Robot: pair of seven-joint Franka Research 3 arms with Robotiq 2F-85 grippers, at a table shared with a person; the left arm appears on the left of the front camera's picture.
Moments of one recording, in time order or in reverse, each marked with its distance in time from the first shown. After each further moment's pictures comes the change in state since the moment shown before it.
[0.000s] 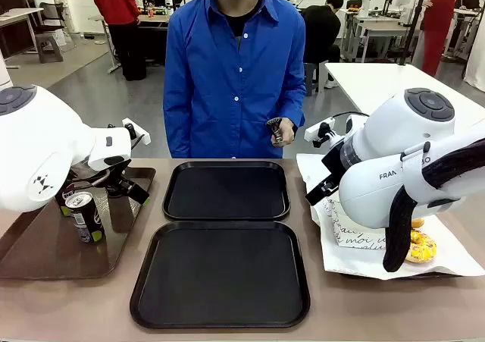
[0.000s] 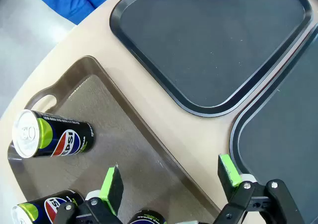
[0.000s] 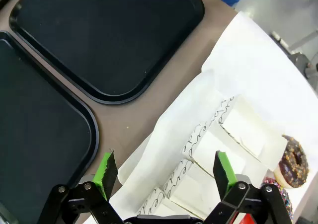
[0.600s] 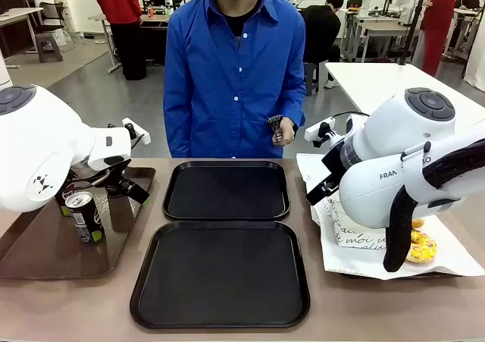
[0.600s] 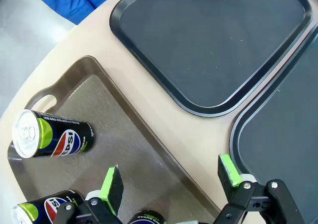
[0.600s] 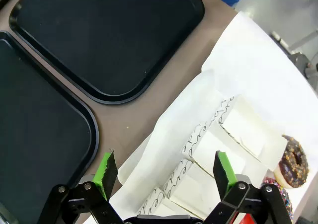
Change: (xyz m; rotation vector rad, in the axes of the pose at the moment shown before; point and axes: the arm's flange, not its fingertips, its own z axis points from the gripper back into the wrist) left arm 0.000 0.000 0.000 0.000 0.000 0.000; right arm 0.000 0.000 0.000 0.000 0.000 0.000
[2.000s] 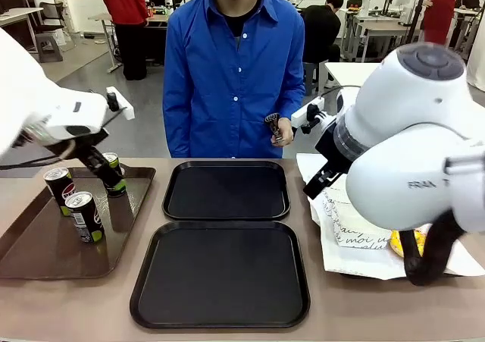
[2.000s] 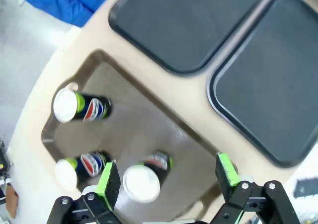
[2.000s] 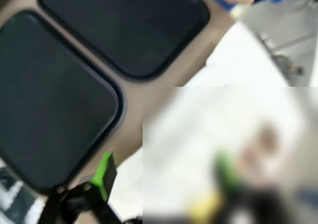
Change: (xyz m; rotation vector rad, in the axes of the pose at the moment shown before) left arm 0.004 0.000 0.119 -0.008 0.077 -0.200; right arm 0.017 0.058 0.098 -0.105 0.104 0.115
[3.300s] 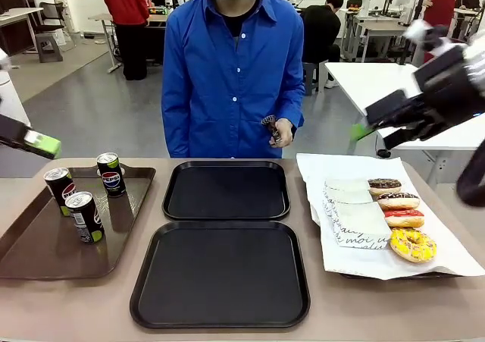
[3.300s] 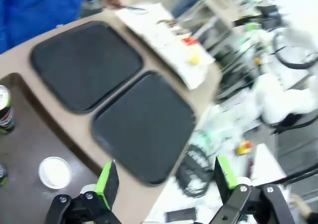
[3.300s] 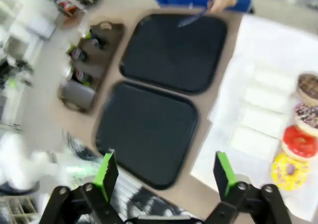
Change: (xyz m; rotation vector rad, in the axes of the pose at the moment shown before) left arm -0.105 0.093 0.061 -0.804 -0.442 0.348; right arm -0.070 -0.118 0.110 0.555 -0.244 -0.667
